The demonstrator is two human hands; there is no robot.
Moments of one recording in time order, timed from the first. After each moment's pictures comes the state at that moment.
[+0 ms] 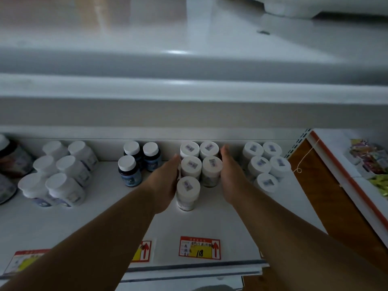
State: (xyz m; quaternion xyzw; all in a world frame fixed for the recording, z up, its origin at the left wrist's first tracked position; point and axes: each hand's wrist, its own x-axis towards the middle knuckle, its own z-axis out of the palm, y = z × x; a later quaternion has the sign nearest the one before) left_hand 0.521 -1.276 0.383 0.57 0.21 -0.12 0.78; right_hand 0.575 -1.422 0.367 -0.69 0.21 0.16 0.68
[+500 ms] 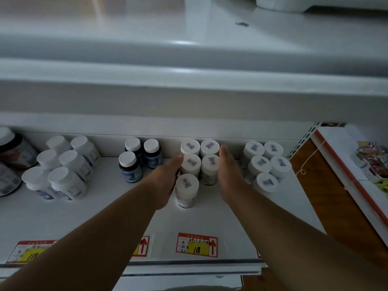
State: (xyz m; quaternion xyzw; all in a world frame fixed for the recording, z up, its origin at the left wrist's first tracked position) left_hand 0.519 -1.276 0.376 0.59 0.24 -0.11 0.76; right_hand 0.565 -1.423 0.377 -0.72 0.13 0.12 0.67
